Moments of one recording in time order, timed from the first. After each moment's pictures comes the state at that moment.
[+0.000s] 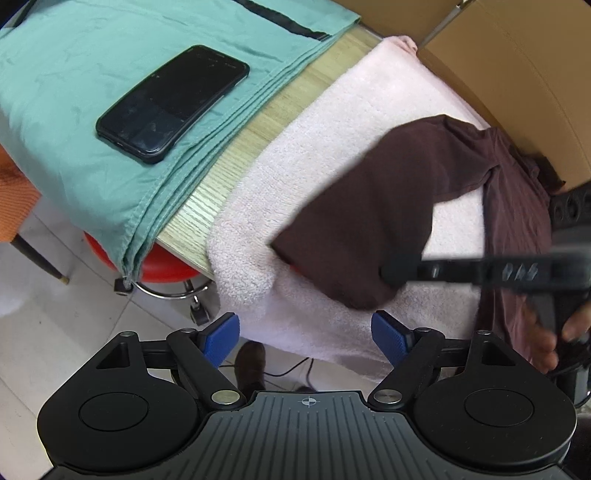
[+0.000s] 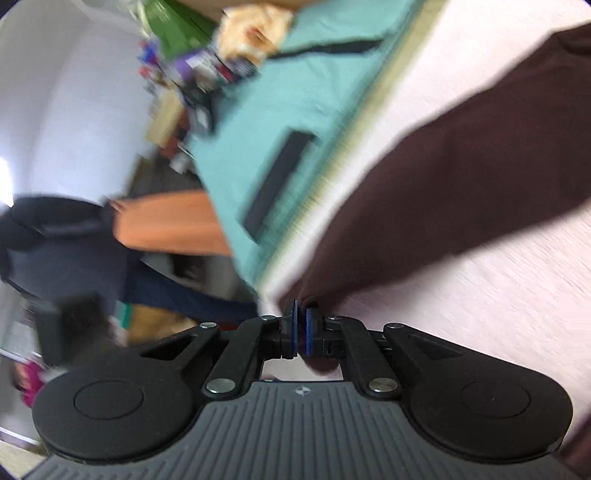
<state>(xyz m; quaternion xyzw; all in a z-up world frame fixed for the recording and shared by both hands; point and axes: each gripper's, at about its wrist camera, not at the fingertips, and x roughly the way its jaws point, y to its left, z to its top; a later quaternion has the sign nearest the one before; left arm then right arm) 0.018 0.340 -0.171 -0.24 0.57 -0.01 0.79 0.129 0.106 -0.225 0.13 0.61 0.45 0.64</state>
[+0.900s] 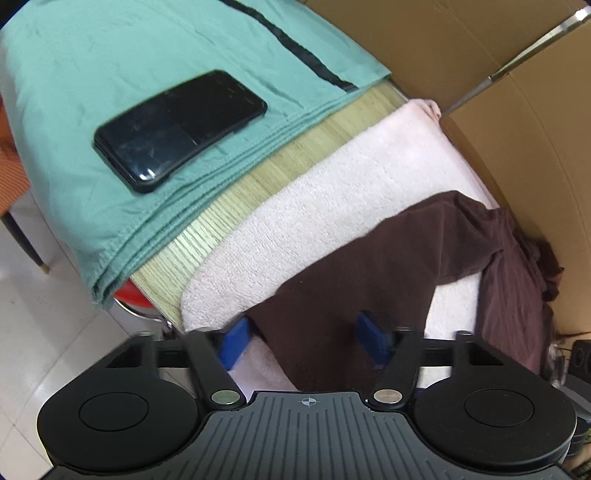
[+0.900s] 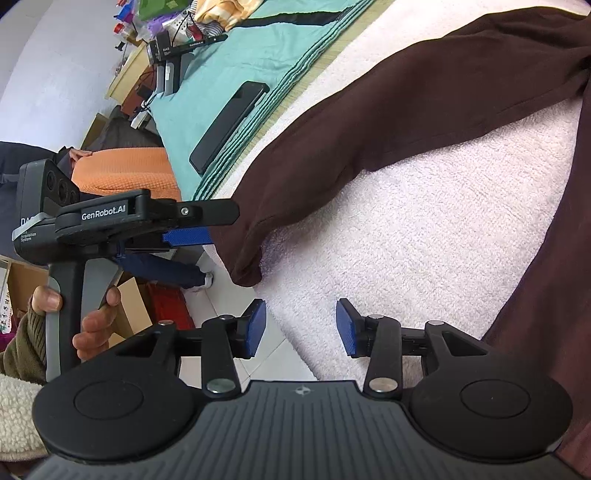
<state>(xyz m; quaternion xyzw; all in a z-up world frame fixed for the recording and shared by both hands) 0.040 0.338 -0.178 -0.31 0.49 0.06 0.81 0.096 0.064 -0.213 0.07 0.61 0.42 0.67</state>
